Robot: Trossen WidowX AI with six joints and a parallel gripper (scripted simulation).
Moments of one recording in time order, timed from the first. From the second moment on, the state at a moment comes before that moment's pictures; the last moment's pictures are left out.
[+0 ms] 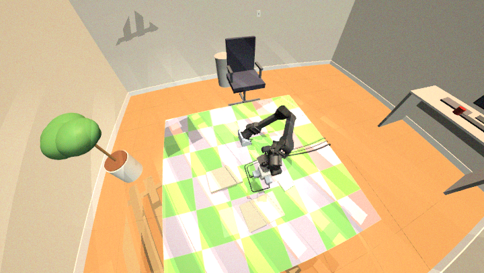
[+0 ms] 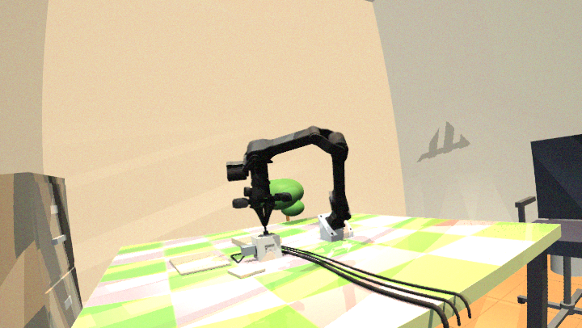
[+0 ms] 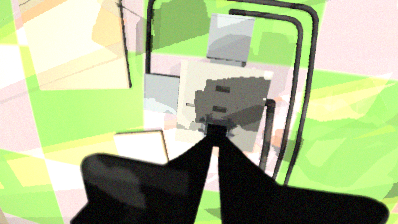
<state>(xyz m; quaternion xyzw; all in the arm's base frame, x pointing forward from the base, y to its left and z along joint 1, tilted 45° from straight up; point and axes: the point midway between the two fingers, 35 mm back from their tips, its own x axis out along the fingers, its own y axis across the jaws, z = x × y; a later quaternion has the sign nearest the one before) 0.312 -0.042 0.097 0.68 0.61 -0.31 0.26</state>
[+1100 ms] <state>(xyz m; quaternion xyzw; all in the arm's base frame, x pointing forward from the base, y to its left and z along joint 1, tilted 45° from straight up) 0.312 -0.040 0.095 0.68 0.61 -0.31 0.26</state>
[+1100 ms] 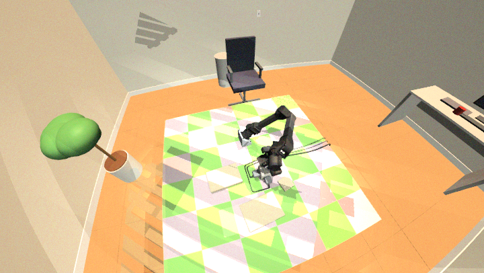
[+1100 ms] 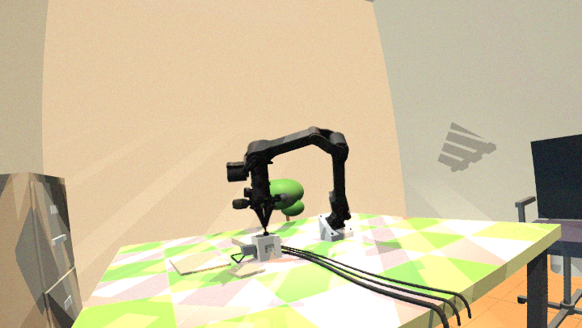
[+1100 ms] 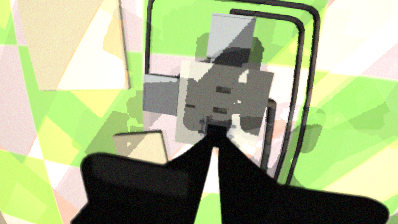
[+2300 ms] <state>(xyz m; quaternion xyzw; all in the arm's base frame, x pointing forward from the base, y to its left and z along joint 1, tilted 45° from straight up) 0.312 -0.040 0.094 0.68 0.61 -0.31 0.26</state>
